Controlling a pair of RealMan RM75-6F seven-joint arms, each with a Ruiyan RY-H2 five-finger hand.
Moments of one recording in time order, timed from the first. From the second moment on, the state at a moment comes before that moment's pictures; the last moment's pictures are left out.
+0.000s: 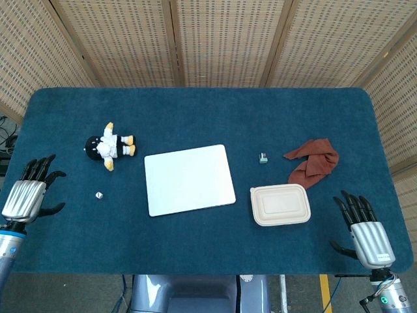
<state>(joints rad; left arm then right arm) -0.30 -1.17 -0.10 -1.47 1.40 1.20 0.05 0.10 -1.21 0.00 -1.51 -1.63 1.49 0.01</state>
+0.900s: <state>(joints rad) -0.51 -1.36 -0.08 -1.20 1.31 0.87 0.16 0.10 -1.21 0.00 -1.50 -1.62 1.49 0.03</state>
